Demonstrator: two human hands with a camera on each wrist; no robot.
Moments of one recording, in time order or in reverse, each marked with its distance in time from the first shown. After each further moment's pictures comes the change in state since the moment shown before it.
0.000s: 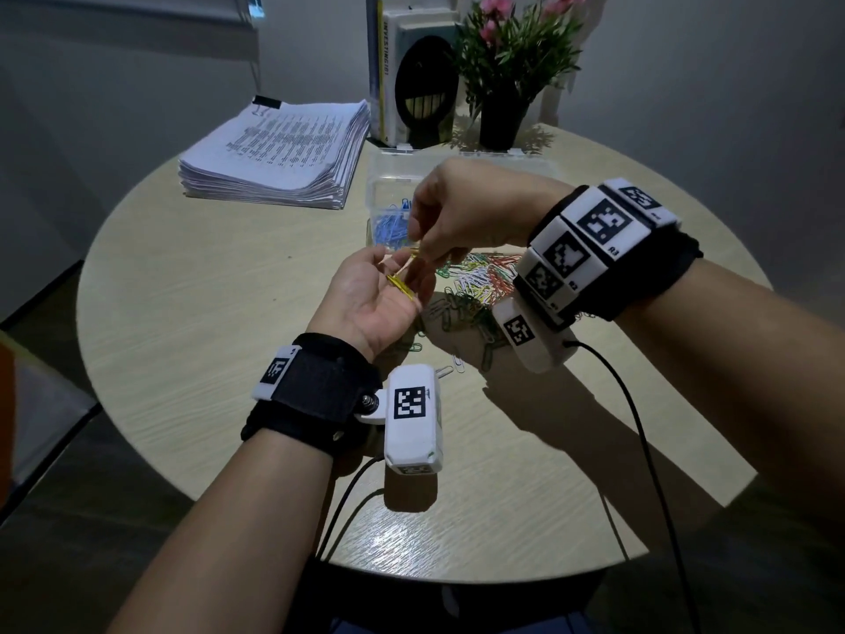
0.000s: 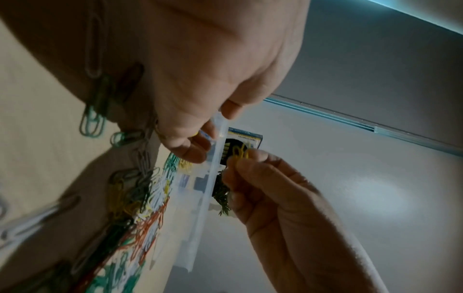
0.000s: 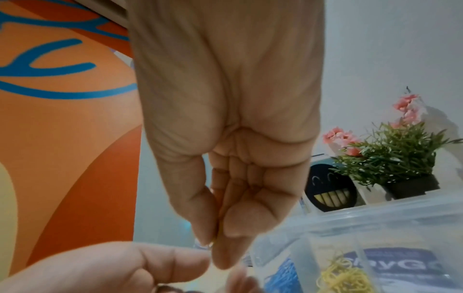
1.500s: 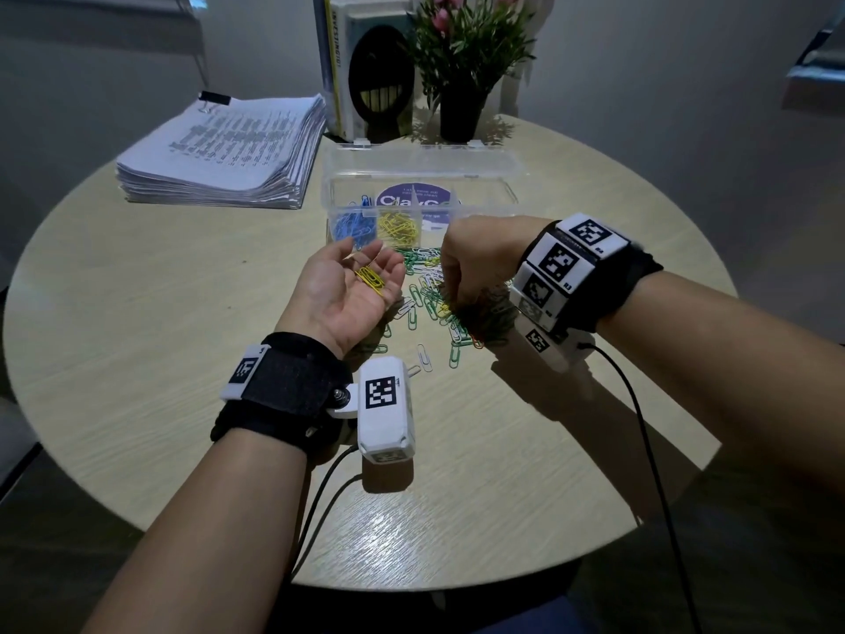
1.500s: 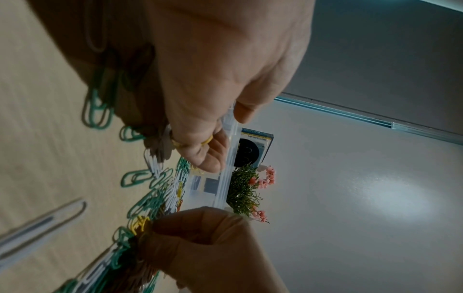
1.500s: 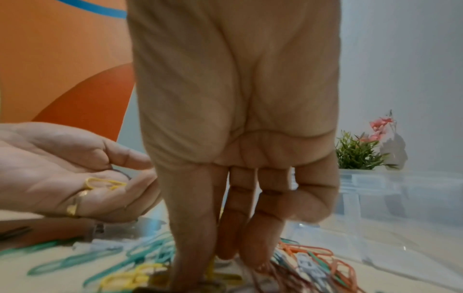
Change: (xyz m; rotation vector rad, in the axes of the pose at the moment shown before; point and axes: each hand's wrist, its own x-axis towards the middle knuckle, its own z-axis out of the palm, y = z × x) left_hand 0.015 -0.004 -0.001 -0.014 -0.014 -0.005; right_hand 0.000 0.067 0.010 -0.547 -0.165 0.097
